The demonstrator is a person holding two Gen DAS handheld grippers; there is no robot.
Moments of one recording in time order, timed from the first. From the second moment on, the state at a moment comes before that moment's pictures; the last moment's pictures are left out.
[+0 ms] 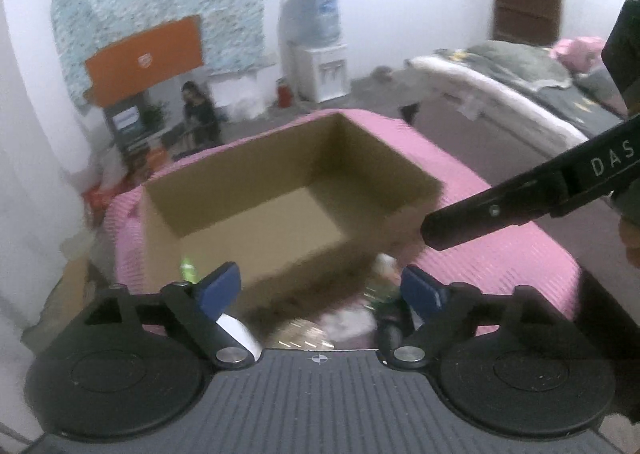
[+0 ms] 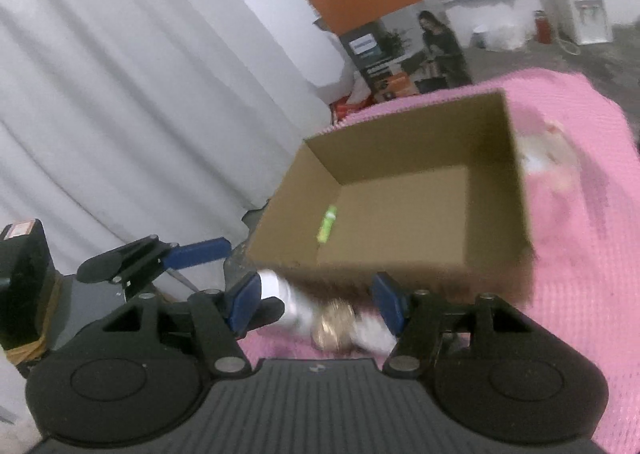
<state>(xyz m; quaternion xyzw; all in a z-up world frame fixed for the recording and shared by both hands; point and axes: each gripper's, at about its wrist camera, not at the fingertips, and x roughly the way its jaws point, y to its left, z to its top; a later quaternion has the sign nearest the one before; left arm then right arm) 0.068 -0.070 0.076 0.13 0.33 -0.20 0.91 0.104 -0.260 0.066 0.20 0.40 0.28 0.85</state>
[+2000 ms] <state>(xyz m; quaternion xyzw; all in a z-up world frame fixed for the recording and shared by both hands) 0.123 -0.154 -0.055 0.11 0.48 -0.29 0.82 0.140 -0.282 -0.085 0.24 0.52 0.22 0.79</state>
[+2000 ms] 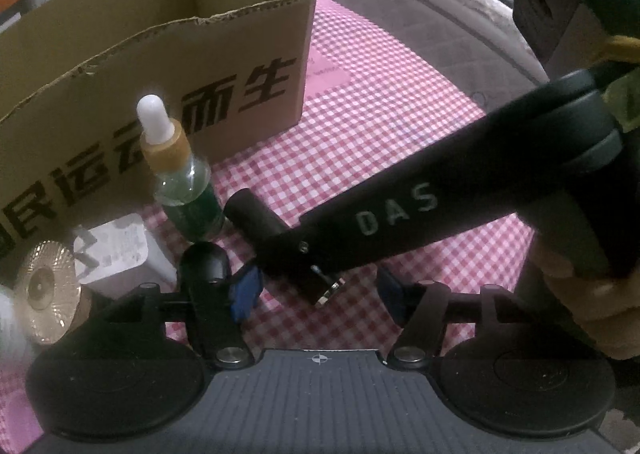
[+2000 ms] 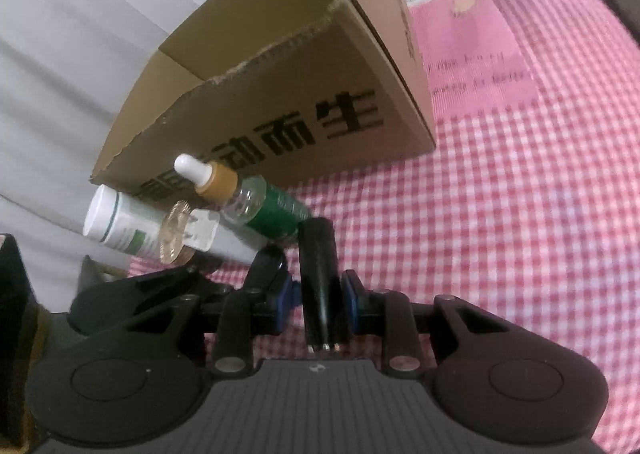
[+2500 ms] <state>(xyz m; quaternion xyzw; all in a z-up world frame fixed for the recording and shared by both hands) 0.111 -0.159 -0.056 0.13 0.46 -0.26 0.84 0.128 -0.279 -0.092 0.24 0.50 0.22 0.80</state>
